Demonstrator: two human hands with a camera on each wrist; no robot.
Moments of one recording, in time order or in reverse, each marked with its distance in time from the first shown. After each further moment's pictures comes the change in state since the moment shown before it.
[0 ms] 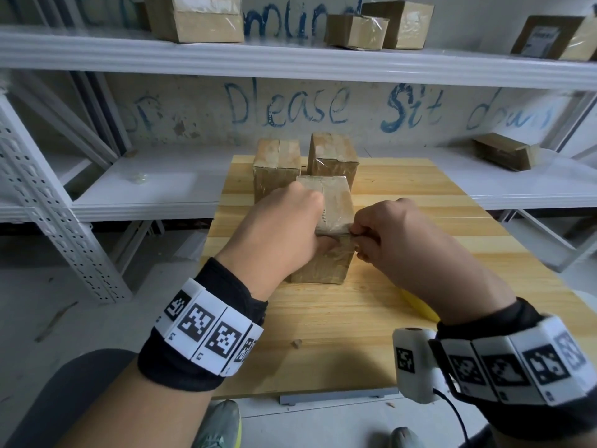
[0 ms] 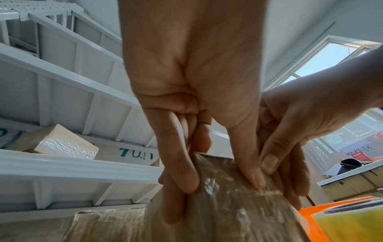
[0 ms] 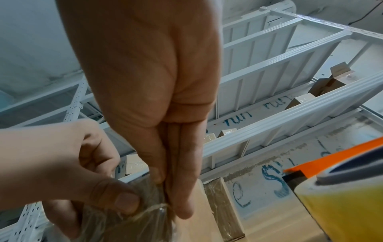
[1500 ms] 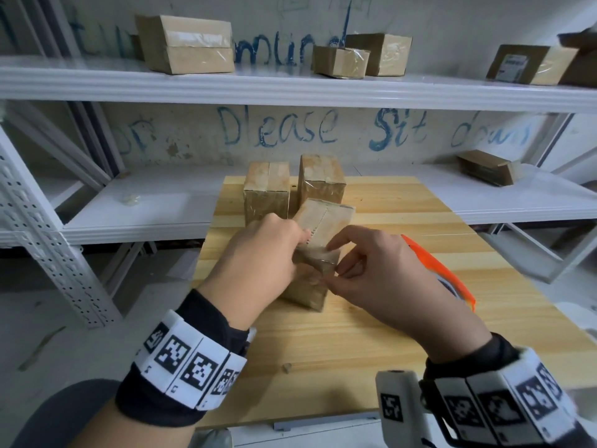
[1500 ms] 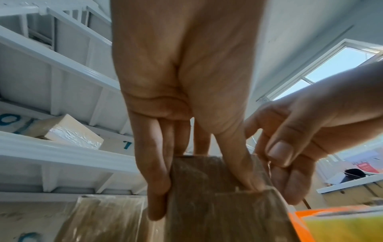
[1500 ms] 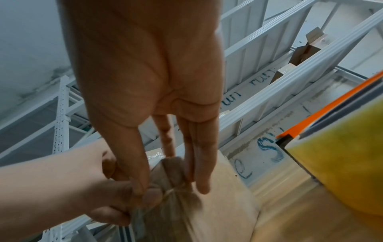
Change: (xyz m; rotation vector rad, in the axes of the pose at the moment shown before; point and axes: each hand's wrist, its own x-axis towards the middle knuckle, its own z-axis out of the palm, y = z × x) left_hand -0.001 -0.013 0.008 -0.042 -0.122 -0.063; right_hand -0.018 -0.019 -0.002 0.316 0.001 0.200
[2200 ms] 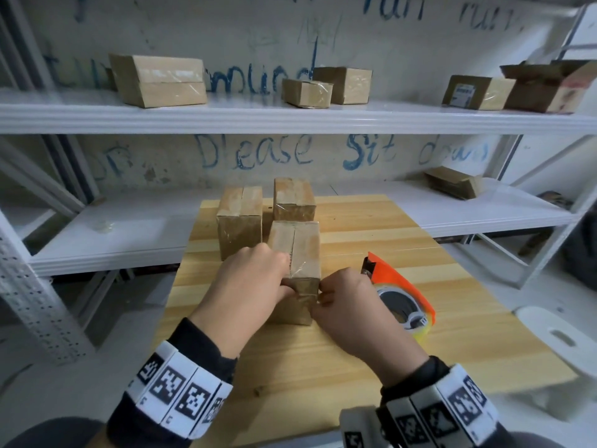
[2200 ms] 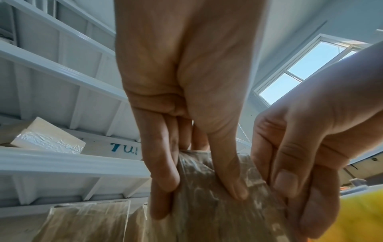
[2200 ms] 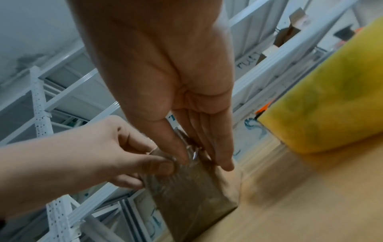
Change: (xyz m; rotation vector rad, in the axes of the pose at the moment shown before) left_hand 0.006 0.029 0.001 0.237 -0.028 0.065; right_hand -0.007 0.003 0.006 -0.050 -0.021 0.302
